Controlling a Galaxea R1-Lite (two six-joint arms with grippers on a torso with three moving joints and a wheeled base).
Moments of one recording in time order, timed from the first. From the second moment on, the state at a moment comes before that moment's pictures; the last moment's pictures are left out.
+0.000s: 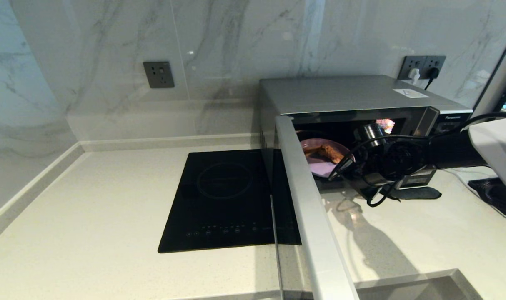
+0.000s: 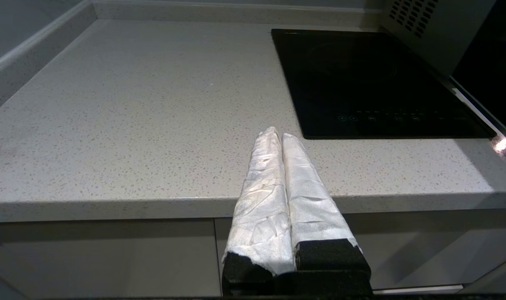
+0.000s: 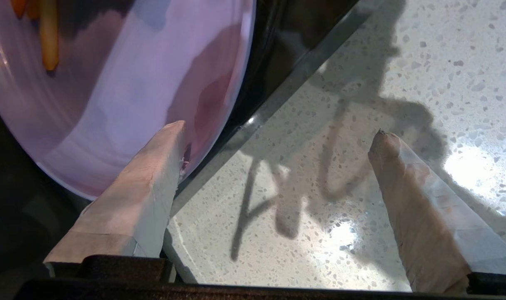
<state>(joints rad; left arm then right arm) 0.00 0.00 0.00 -0.01 0.02 -0.07 0.24 2.20 -1.58 0.22 -0.15 1.02</state>
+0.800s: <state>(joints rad) 0.00 0.00 0.00 -0.01 0.02 -0.07 0.24 2.14 -1.48 0.22 -0.15 1.02</state>
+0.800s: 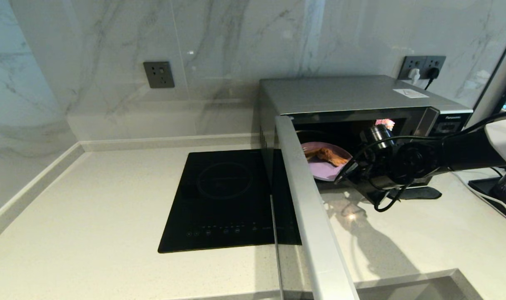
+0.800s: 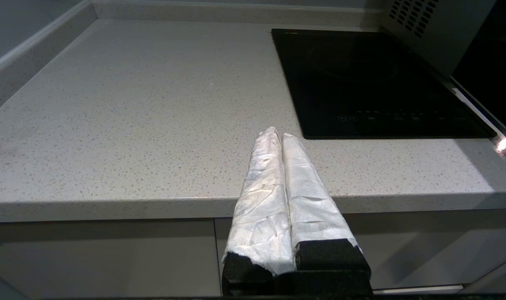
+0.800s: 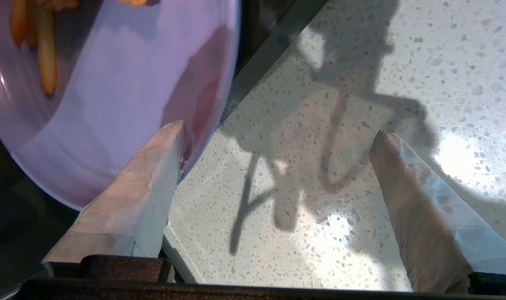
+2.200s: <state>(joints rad) 0.00 0.00 0.00 -0.01 0.02 -0.07 0.23 2.19 -1.91 0.65 -0.12 1.25</state>
